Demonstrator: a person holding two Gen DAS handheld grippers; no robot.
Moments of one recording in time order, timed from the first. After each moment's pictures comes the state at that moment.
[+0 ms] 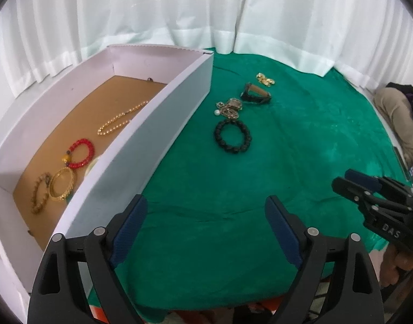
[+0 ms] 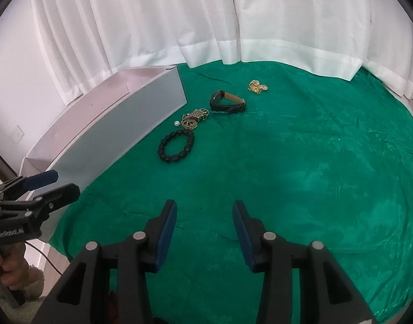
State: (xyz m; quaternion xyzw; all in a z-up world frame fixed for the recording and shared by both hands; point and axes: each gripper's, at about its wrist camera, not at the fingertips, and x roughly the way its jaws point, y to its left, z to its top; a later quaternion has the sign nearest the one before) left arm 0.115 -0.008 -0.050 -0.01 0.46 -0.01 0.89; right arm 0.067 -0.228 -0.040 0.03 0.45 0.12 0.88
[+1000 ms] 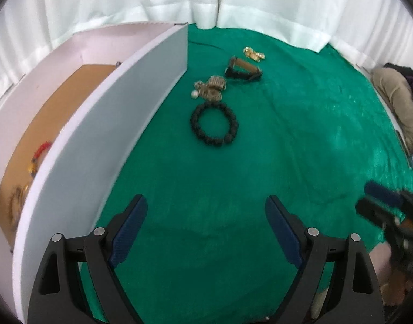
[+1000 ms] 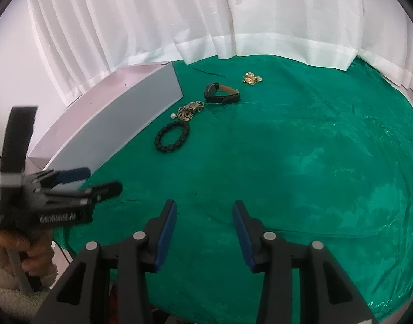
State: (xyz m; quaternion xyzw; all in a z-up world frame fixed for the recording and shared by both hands) left arm 0.169 -0.036 -0.084 0.01 0.51 -0.06 0.86; right arm 0.054 -0.247 -0.047 0.06 0.46 0.11 0.88
